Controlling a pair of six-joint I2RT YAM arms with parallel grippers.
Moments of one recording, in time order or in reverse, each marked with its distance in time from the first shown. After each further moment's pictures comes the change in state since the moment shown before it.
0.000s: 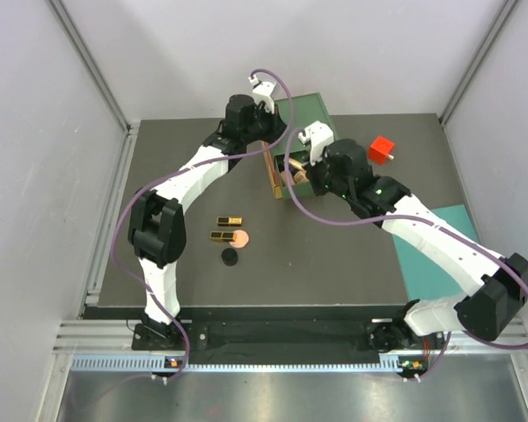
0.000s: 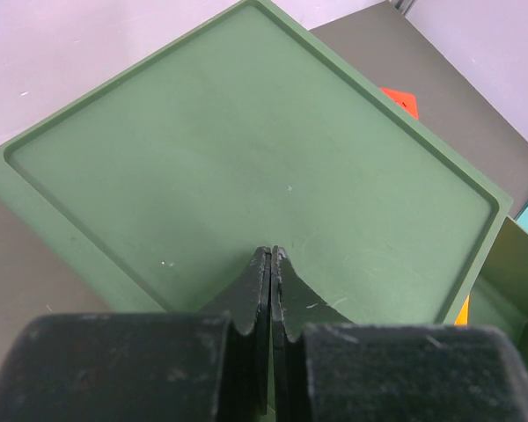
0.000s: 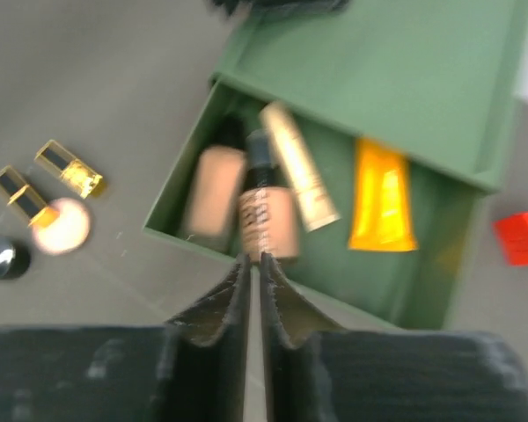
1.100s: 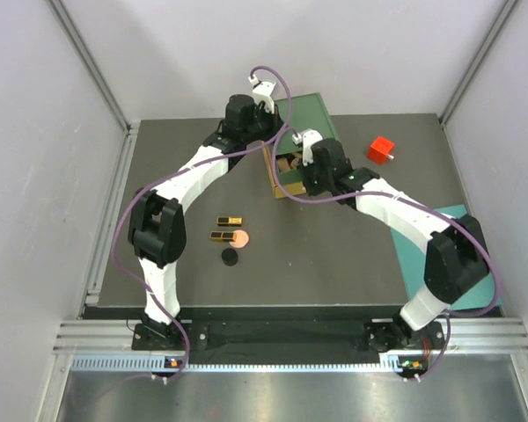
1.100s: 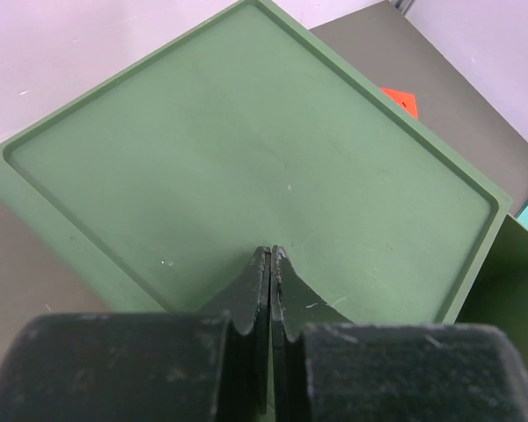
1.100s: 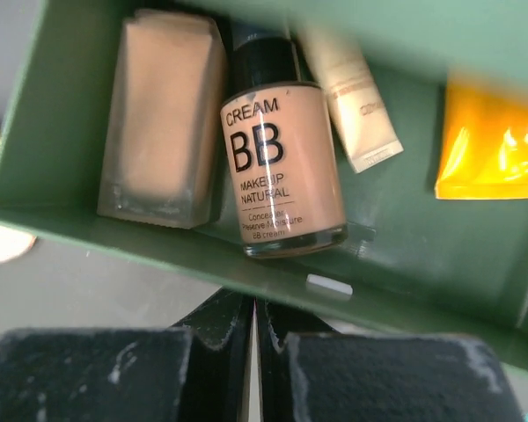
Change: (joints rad) left arm 0.000 0.000 0.000 0.000 0.000 0.000; right arm -0.101 0.252 -0.052 0.072 -0.112 0.118
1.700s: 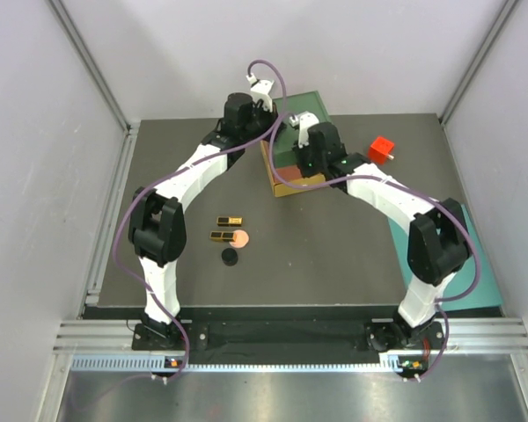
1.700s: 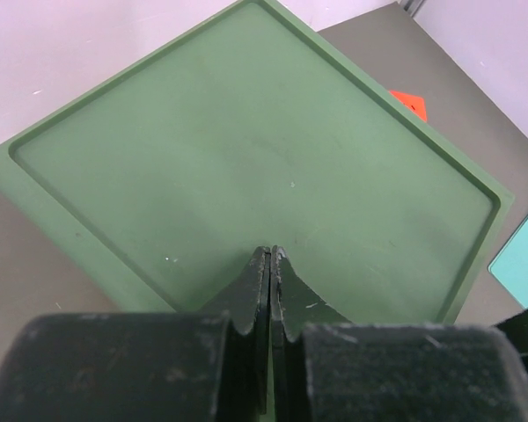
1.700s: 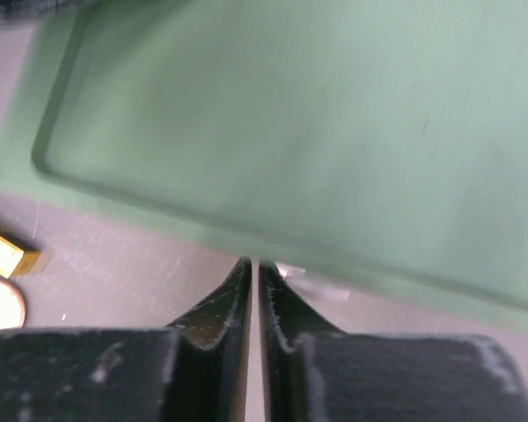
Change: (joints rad) left arm 0.008 0.011 0.020 -0.014 -0.004 0.001; right arm -0.046 0.180 0.203 0.054 -0.007 -0.019
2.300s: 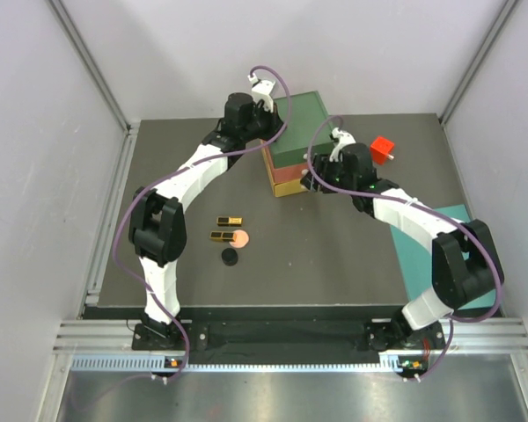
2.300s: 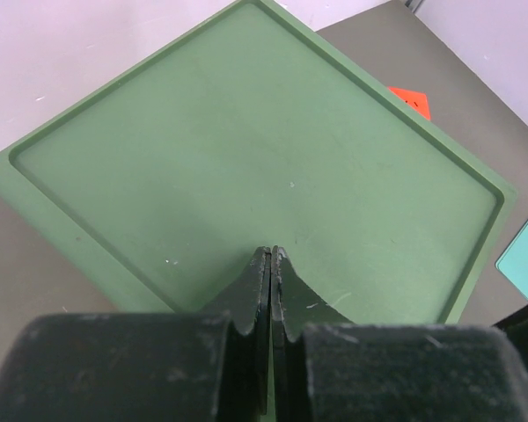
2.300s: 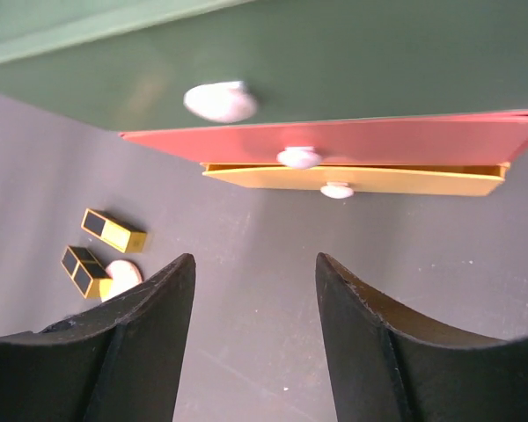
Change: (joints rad) left arm 0.001 0.002 0.002 -0.001 0.003 0.025; right arm -0.119 -0.228 -0.408 0.274 -0.238 0.383
